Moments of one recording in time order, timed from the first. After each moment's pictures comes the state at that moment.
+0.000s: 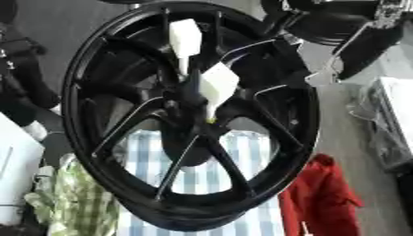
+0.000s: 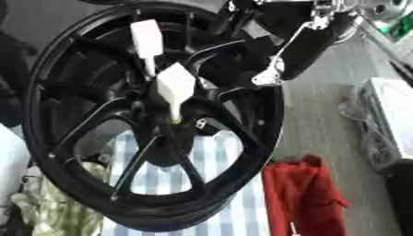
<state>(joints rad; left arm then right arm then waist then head) -0.48 0.53 -0.09 -1.55 0.21 0.08 0.11 -0.92 -0.90 0.48 -1.81 0.04 0.18 0.62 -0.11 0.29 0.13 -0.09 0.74</state>
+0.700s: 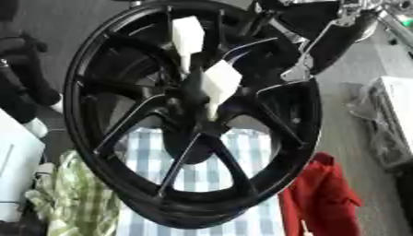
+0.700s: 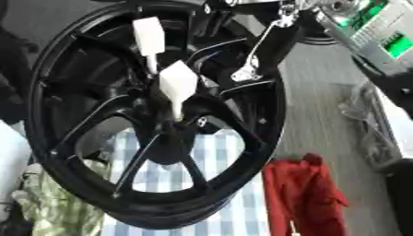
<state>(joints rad) -0.48 0.55 -0.09 -1.55 0.21 0.08 0.12 -0.98 -0.81 0.51 -1.74 0.11 0.14 0.67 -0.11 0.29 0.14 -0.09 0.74</state>
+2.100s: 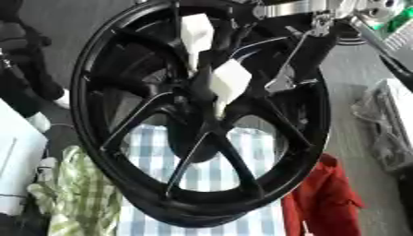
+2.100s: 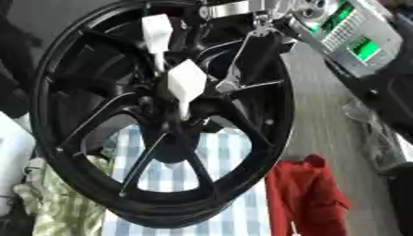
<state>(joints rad) -0.48 0.55 -0.10 -1.55 0.20 0.08 0.11 -1.01 -0.73 0.53 -1.71 0.14 0.09 0.74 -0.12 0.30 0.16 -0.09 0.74</state>
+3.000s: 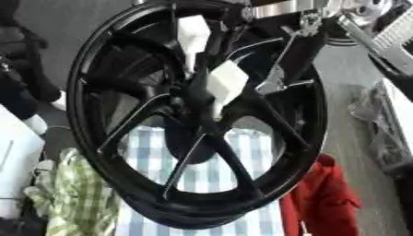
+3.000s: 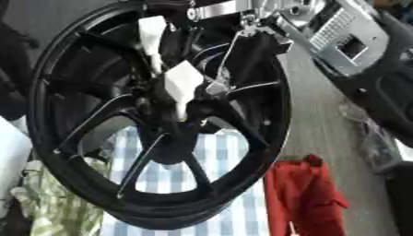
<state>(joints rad) -0.48 0.55 -0.10 -1.55 0.20 0.08 0.11 -1.03 -0.70 0.54 -1.71 0.13 0.15 0.77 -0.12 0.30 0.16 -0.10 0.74</state>
